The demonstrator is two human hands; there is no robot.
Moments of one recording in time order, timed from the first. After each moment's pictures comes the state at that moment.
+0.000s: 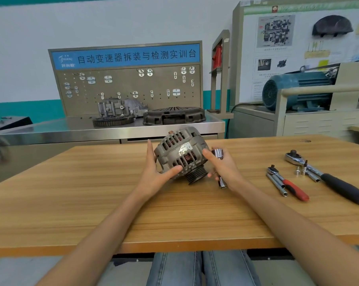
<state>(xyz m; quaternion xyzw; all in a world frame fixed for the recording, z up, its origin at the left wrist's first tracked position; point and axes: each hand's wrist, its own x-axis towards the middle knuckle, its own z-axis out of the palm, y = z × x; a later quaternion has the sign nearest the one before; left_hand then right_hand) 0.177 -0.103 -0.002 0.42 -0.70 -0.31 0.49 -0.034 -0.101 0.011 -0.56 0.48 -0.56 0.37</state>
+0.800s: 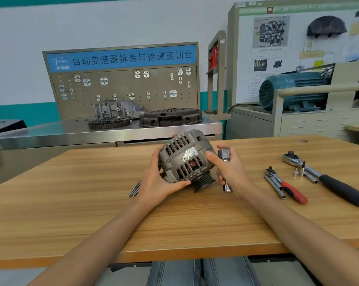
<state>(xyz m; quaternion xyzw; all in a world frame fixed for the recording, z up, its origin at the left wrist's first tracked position) 0.161 -0.105 -0.011 0.38 -0.74 -0.17 0.53 -0.047 -0.087 0.011 -0.55 0.44 -0.61 0.36</state>
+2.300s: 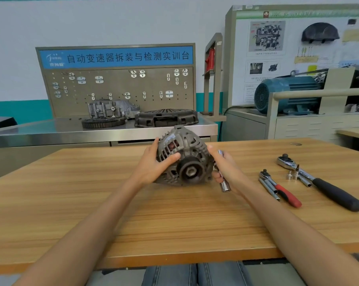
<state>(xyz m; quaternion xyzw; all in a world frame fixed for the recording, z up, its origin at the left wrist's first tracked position) 0.158 -0.139 0.023 0.46 -0.75 -0.19 0.43 -0.055 -0.104 0.021 -0.52 0.50 -0.55 0.43</state>
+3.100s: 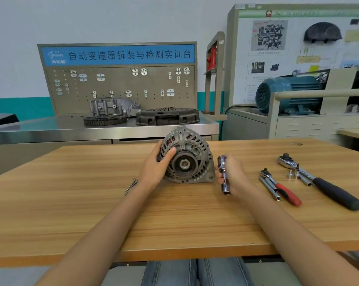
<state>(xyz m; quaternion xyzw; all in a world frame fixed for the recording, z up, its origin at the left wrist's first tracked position) 0.149 -0.142 0.004 0.48 -0.67 -0.25 0.52 -0.050 -0.097 0.015 -0.36 0.54 -0.61 0.46</state>
